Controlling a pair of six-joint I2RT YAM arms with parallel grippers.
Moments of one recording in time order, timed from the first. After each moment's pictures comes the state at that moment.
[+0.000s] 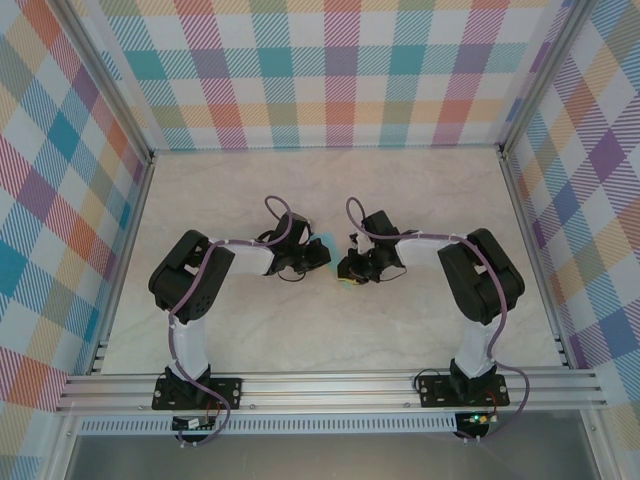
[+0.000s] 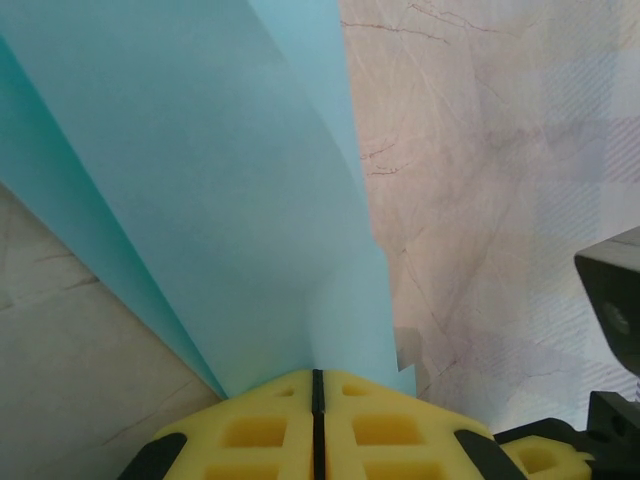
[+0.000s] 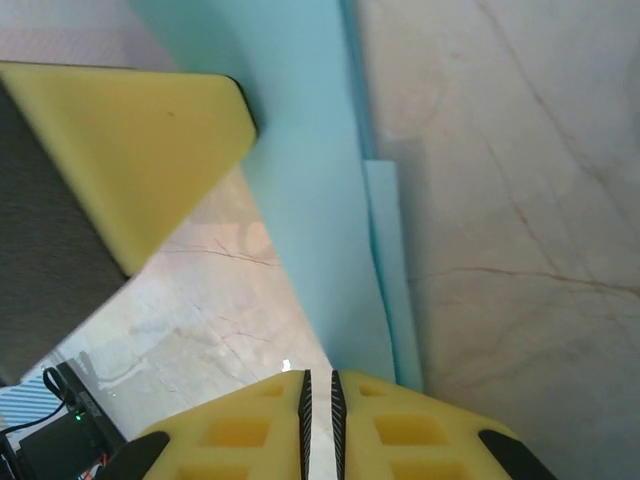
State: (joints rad) left arm -0.57 1.94 0.98 0.12 0.38 -0.84; right arm 0.53 1.86 0.97 -0.26 -0.62 0.65
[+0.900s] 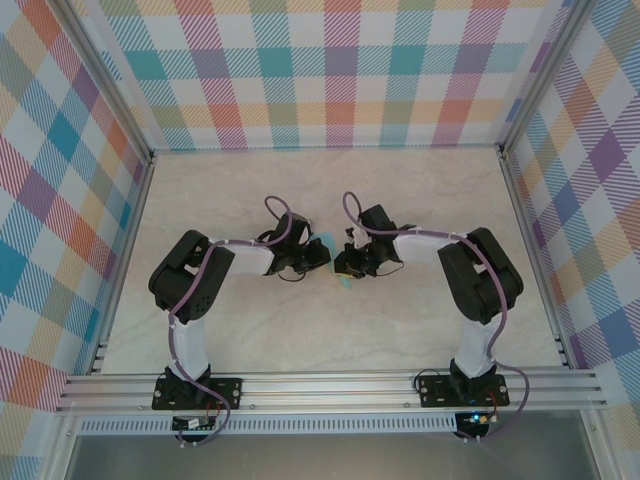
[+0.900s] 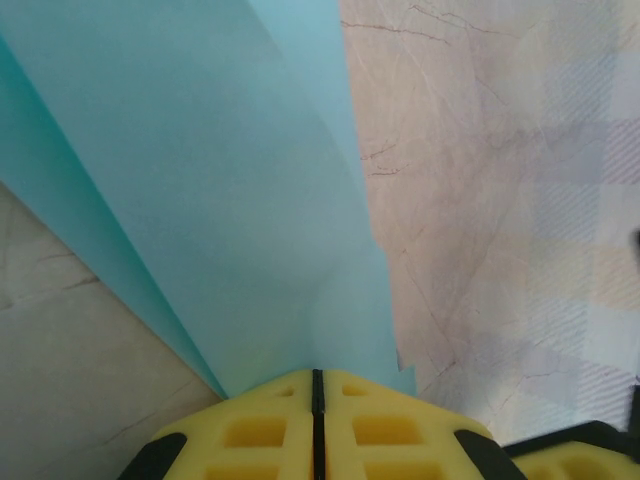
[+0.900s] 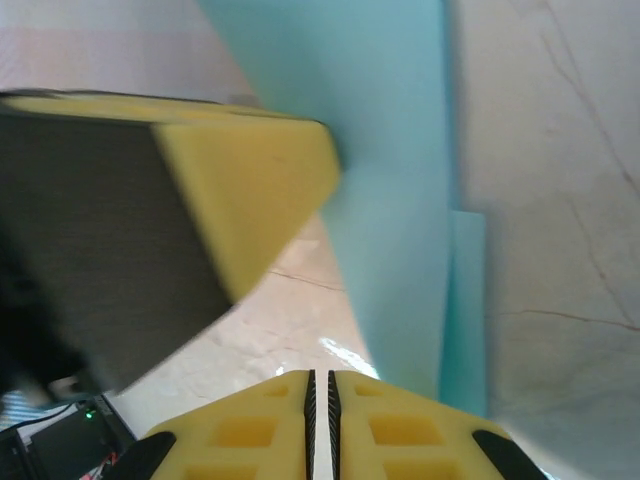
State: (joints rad) left arm -0.57 1.94 0.98 0.13 0.38 -0.85; right arm 0.54 1.88 1.04 -0.29 -0.63 0.62
